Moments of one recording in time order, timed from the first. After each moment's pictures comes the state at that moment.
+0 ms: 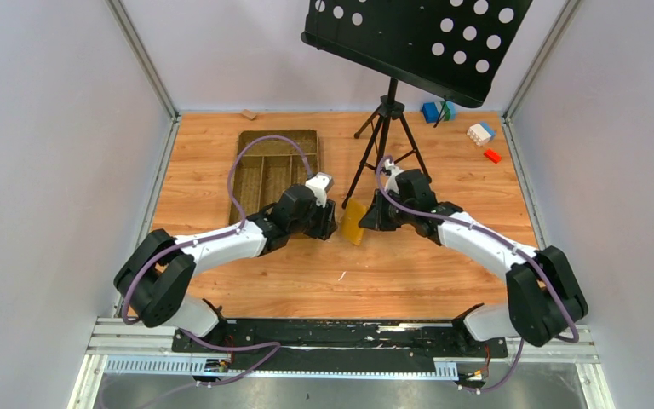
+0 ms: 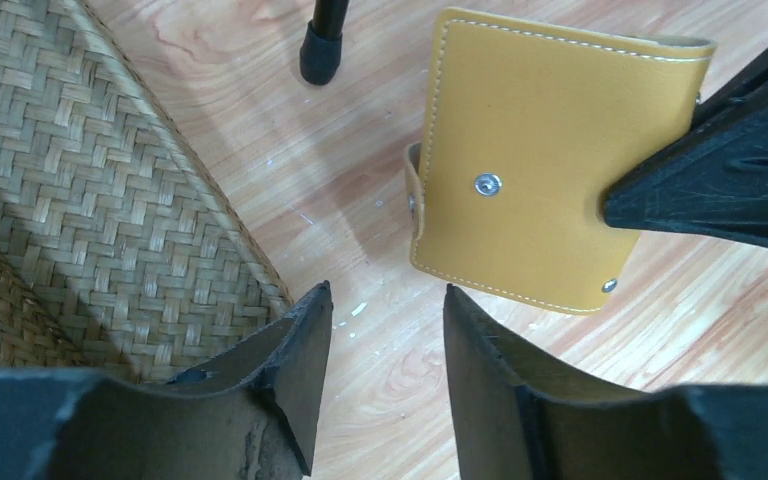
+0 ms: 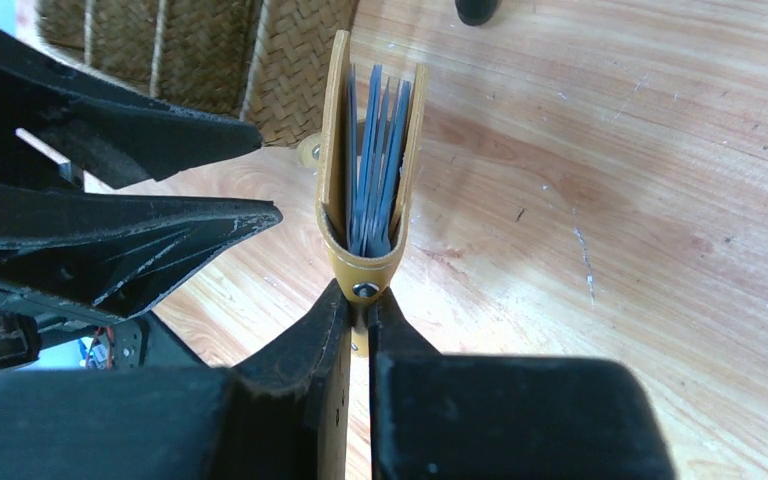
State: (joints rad) left arm -0.75 1.49 0.79 0.06 0.02 -0.32; right arm 0.52 1.41 0.82 -0.15 -0.33 0.51
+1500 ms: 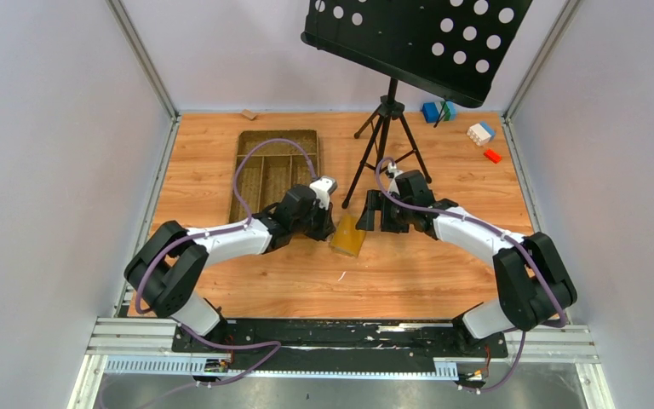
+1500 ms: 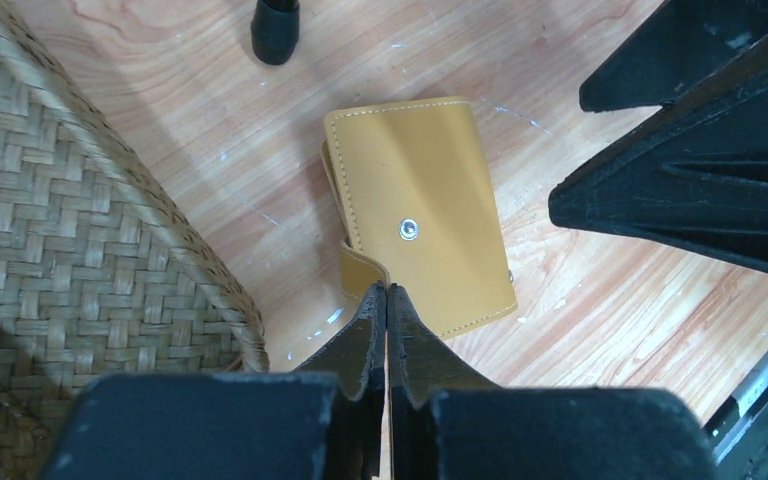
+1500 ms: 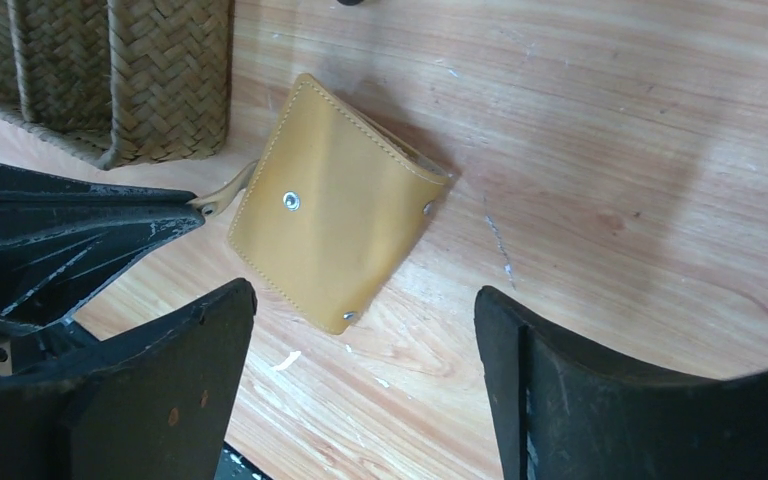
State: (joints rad) left arm -0.74 1.54 0.78 0.12 0.13 -0.33; right arm 0.48 1.47 0.82 -0.18 -0.30 0.50
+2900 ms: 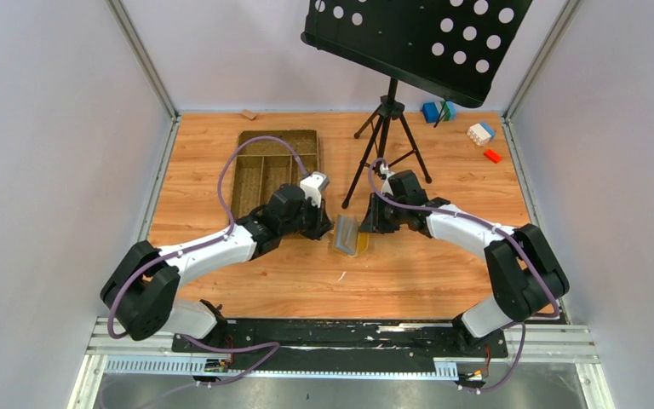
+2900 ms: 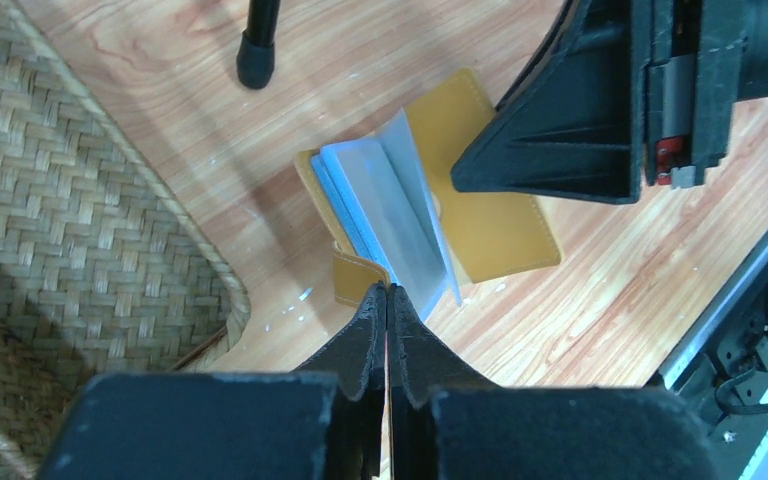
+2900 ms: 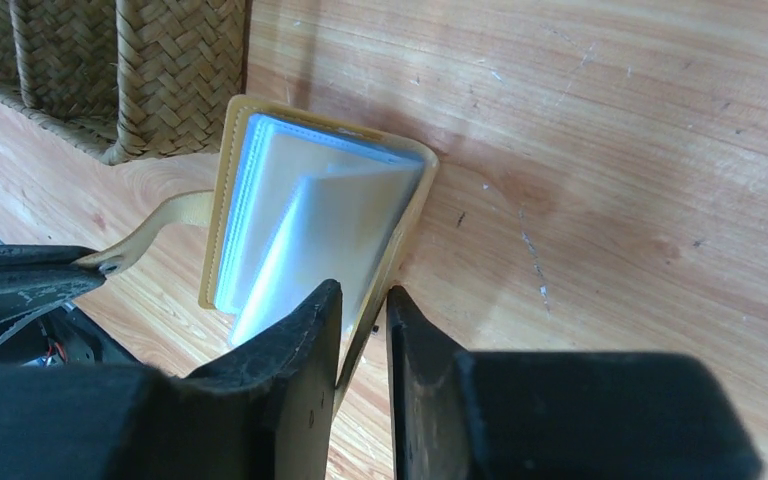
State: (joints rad) left arm -0.74 1.37 0.75 0.09 0.15 -0.36; right arm 0.50 1.53 0.84 -0.16 -0.32 0.50
